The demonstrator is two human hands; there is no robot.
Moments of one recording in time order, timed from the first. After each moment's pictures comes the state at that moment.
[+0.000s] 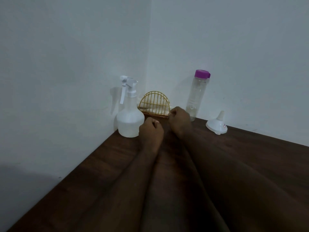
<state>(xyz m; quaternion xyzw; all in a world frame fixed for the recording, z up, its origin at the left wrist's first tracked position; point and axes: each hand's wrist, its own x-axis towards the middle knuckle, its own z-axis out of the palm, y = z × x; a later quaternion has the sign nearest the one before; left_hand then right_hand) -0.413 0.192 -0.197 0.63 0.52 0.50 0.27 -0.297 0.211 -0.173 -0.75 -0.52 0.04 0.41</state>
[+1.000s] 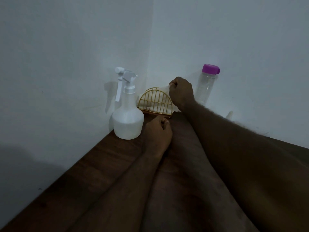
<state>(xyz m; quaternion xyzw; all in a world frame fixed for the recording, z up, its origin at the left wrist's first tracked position) -0.398 0.210 -0.211 0.67 0.48 0.49 0.28 -0.281 0.287 -0.121 -0.69 -0.58 -0.04 0.44</state>
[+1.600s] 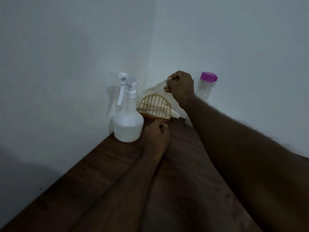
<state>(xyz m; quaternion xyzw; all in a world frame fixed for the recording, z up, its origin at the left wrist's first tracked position) -0.398 0.210 -0.208 0.66 0.50 0.48 0.28 -0.297 0.273 -0.081 -0.61 -0.54 0.12 0.57</state>
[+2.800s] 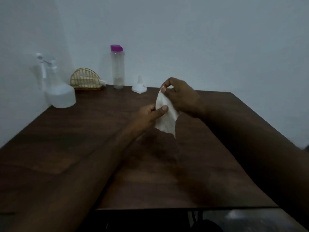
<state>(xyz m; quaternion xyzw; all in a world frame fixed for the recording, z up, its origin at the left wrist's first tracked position) -0.362 -0.073 -0.152 0.69 0.19 0.26 0.65 -0.240 -0.149 -0.078 -0.74 -0.54 0.04 0.39</state>
